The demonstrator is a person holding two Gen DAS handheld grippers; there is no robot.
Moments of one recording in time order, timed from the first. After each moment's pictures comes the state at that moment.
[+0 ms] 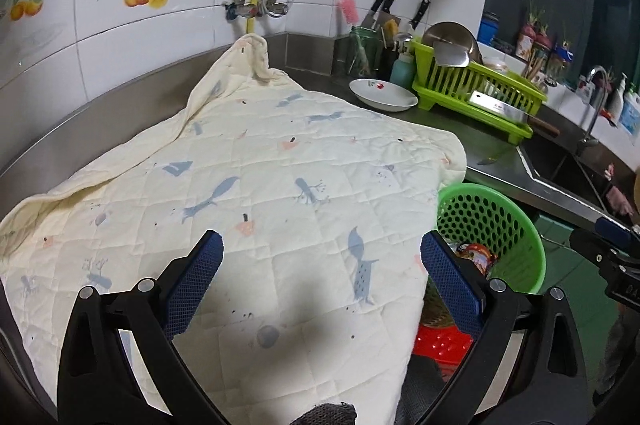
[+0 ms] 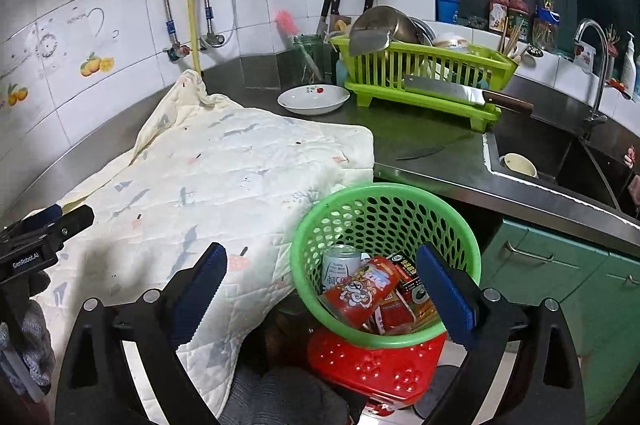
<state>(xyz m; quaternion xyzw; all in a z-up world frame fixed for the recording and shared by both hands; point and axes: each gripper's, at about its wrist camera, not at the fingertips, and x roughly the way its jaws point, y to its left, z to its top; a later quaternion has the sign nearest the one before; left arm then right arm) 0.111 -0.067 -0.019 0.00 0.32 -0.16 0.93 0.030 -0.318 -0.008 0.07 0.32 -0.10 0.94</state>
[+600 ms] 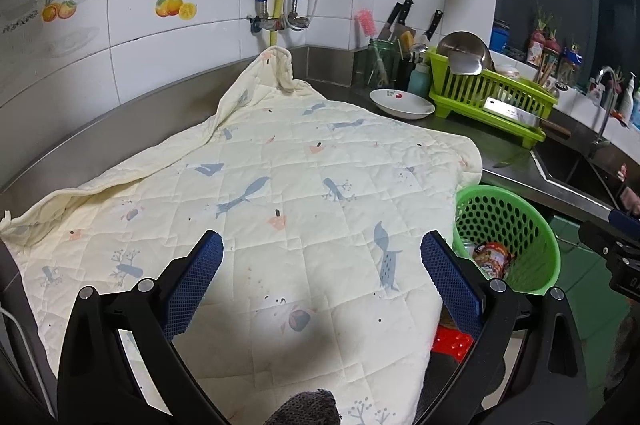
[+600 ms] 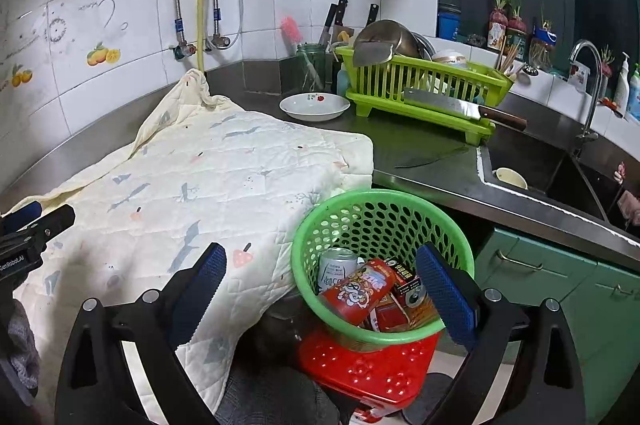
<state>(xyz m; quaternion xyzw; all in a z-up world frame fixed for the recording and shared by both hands) 0.085 -0.049 -0.019 0.01 0.30 -0.13 0.95 0.018 -0.296 -0.009 0.04 0.30 -0.12 0.94</state>
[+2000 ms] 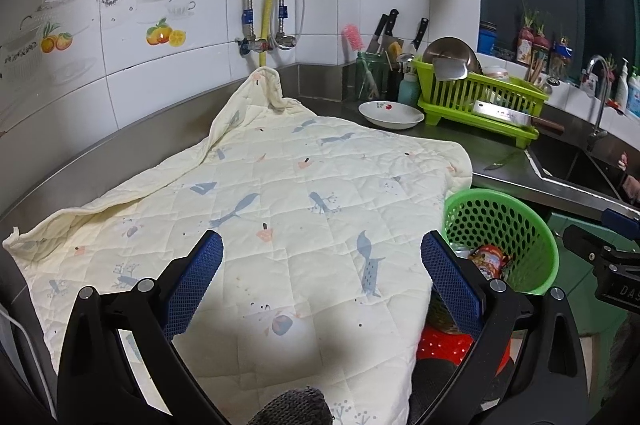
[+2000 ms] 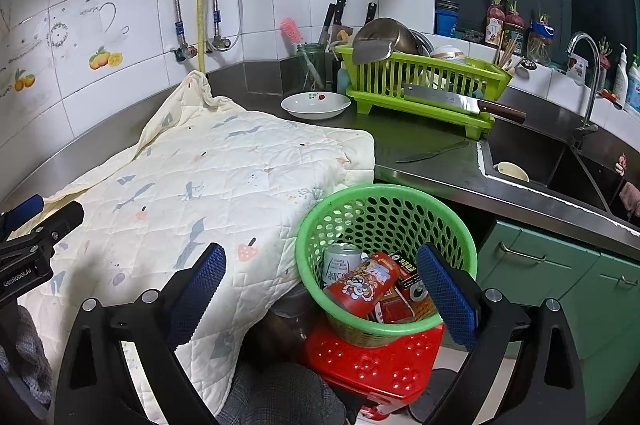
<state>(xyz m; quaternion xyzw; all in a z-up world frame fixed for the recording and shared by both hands) 0.068 -0.072 -0.010 0.03 0.27 -0.13 0.95 0.011 -0.293 -0.013 0.06 0.30 -0.12 0.94</state>
